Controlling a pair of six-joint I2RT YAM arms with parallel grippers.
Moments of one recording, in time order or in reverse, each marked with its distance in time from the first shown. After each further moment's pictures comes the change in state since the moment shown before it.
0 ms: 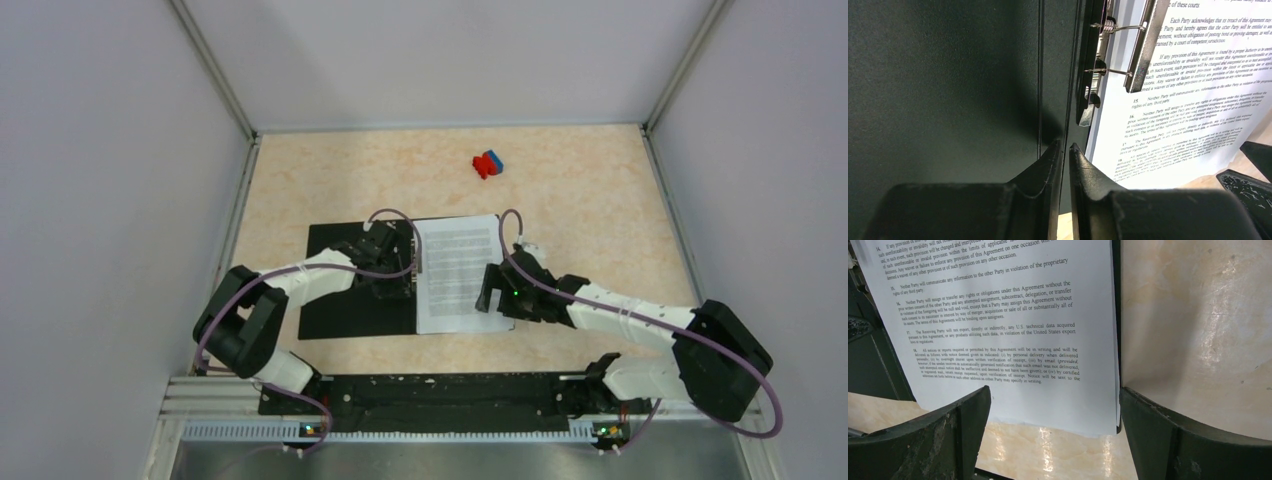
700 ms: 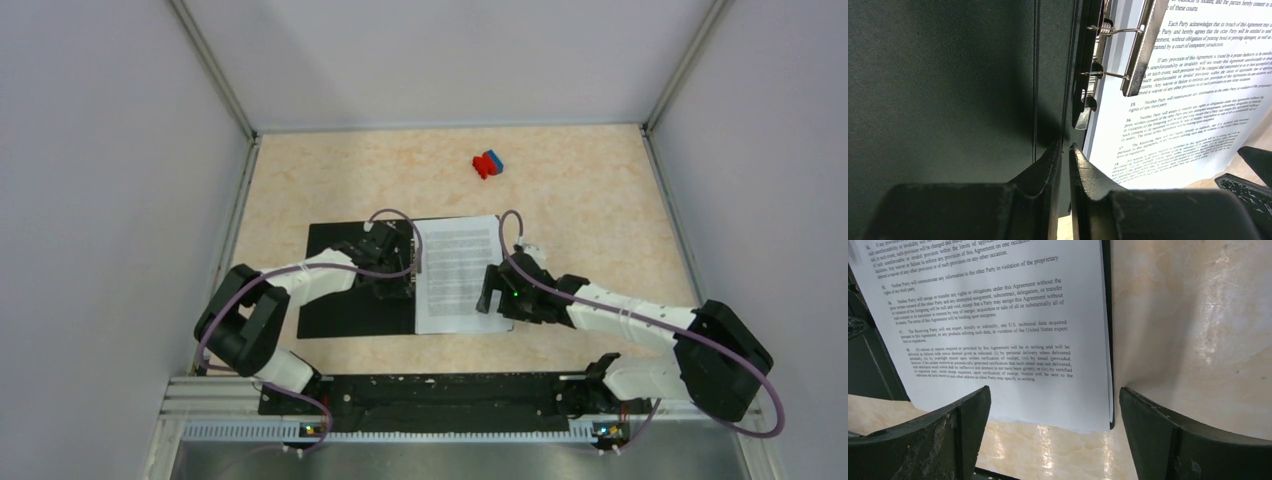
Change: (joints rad) left arm -0.003 0.009 -0.005 0.023 -0.001 -0.011; right arm 0.013 0.003 0.010 -0.020 0.016 0.021
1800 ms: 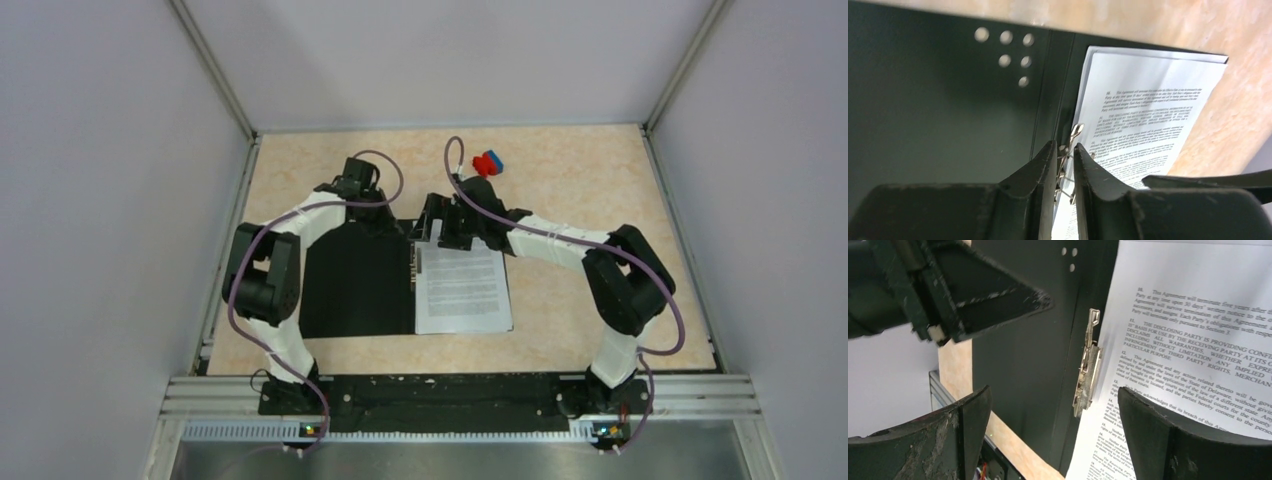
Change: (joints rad) left arm 0.289 0.265 0.438 -0.103 0.144 0.111; right arm -0.114 0.558 0.594 0.301 -0.392 -0.121
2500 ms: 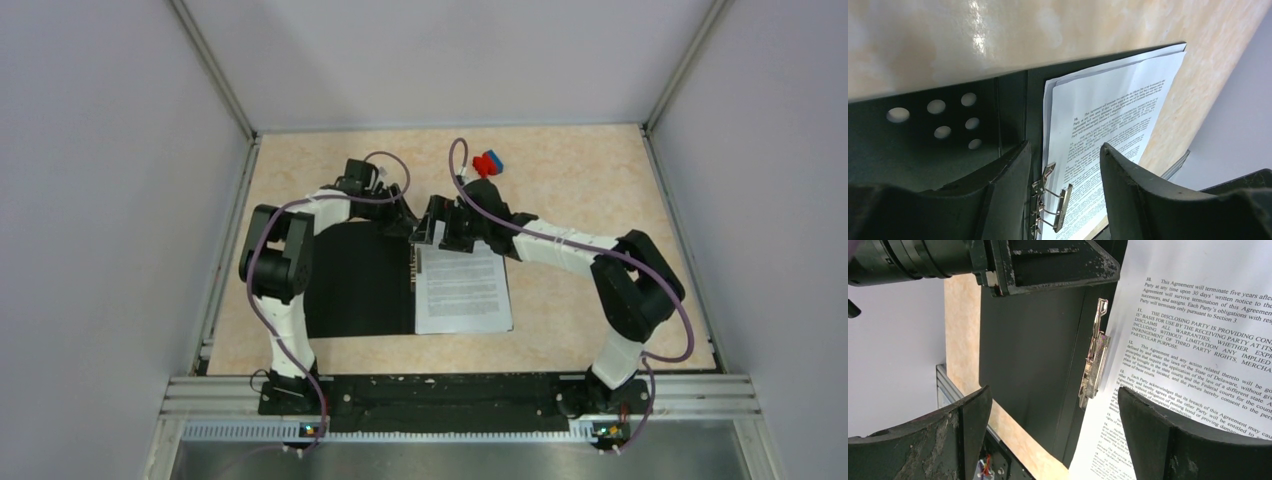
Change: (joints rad) left arm 0.058 0.201 0.078 0.167 0.303 0.016; right arm 0.000 -0.052 -0.053 0.043 -0.028 0.006
